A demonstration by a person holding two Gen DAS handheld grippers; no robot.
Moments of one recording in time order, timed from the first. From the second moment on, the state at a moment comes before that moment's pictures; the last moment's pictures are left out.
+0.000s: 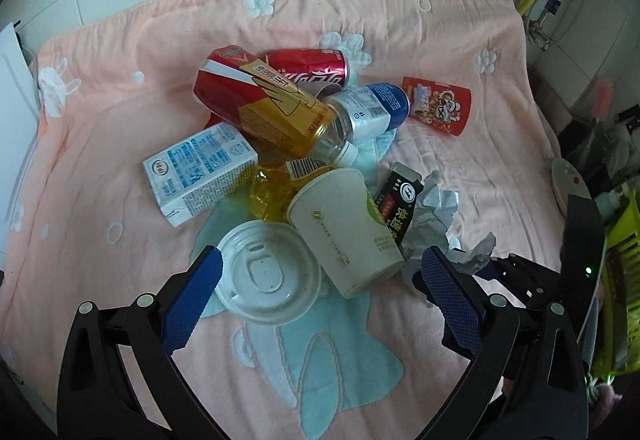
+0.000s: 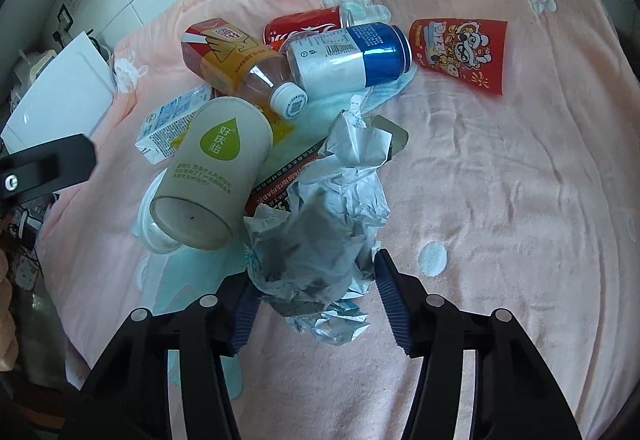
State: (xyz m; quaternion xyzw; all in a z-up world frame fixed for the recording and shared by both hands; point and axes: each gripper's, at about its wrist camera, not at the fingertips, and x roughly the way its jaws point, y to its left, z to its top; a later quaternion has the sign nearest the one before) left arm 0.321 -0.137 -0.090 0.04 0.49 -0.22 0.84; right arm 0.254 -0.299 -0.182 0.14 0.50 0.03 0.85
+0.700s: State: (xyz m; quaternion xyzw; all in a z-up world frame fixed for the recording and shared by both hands) left arm 0.352 -0.171 -0.145 0.02 0.57 -0.22 0.79; right arm 0.203 -0.307 -0.164 0.14 0.48 0.01 0.86
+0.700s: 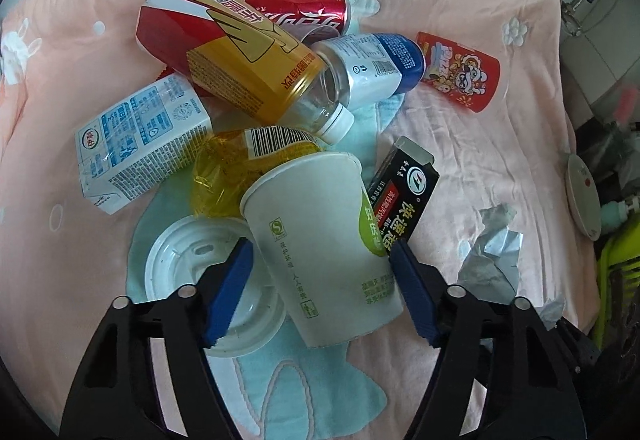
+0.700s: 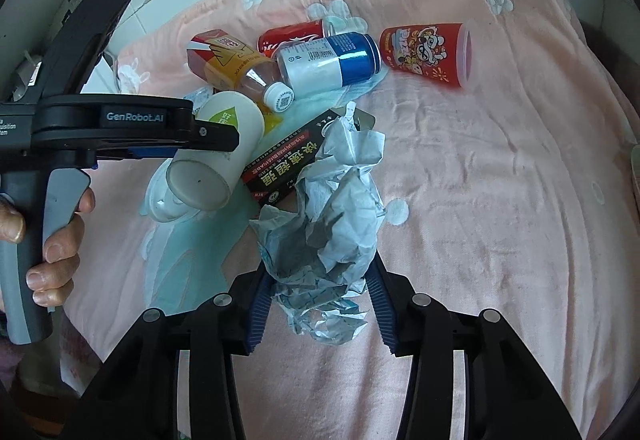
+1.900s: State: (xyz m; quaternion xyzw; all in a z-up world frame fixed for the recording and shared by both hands) left arm 0.148 -0.006 -0.022 -0.02 0.43 -0.22 0.87; right arm 0.065 -0.192 -0.095 0.08 0.44 0.12 0.89
